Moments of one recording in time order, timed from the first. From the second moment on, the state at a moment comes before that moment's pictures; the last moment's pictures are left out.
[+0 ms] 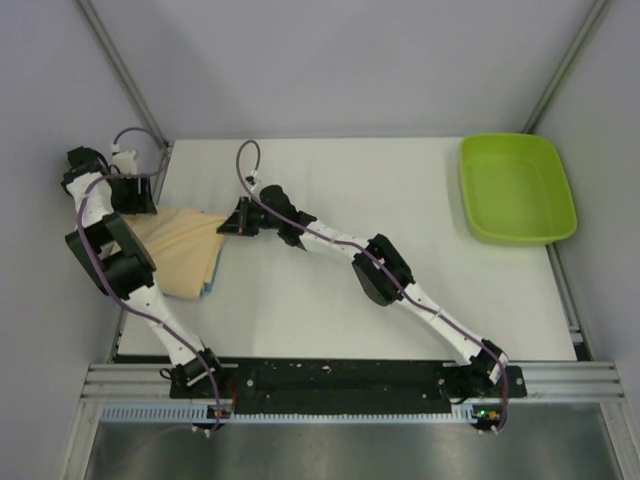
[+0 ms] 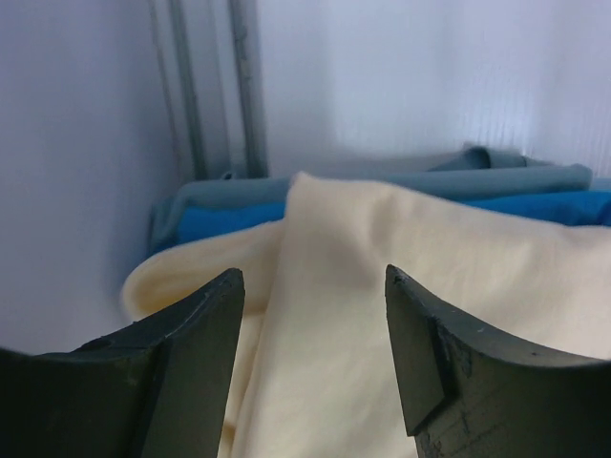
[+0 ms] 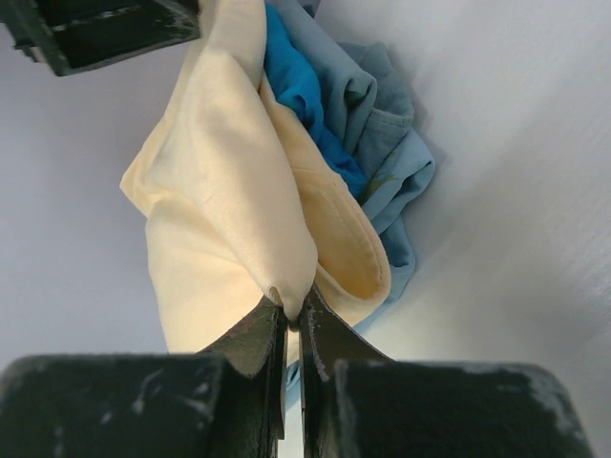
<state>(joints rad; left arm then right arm) 0.59 2.08 1.87 -0.87 0.38 0.52 0.89 2.87 2.48 0.19 -0.45 0.99</state>
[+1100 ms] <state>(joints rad) 0.66 1.83 1.64 -0.63 0.31 0.39 0.91 2.87 2.51 0.21 -0.41 0.96</state>
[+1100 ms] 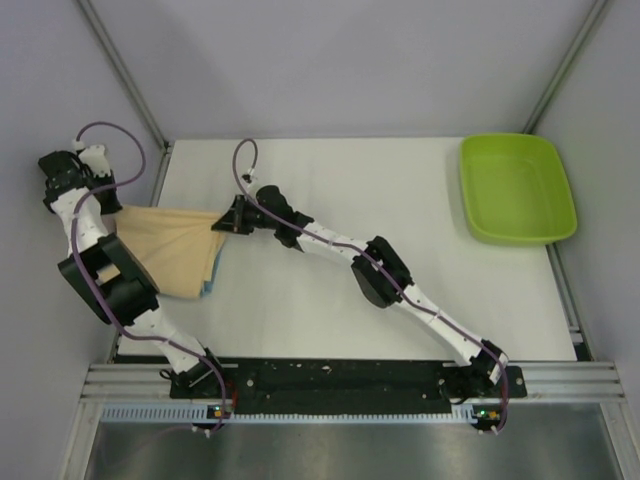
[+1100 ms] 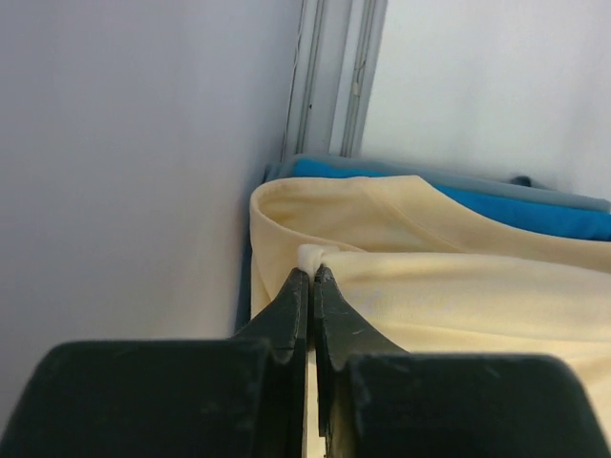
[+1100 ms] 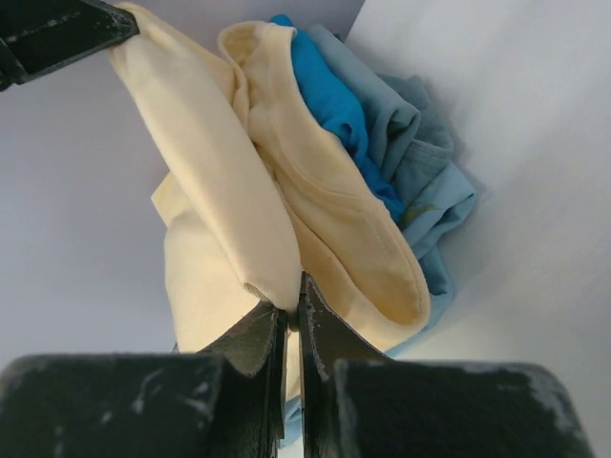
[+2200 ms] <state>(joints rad) 0.57 1.81 1.60 -0.46 0.10 0.41 0.86 2.79 2.41 0.12 -0.19 0.90</state>
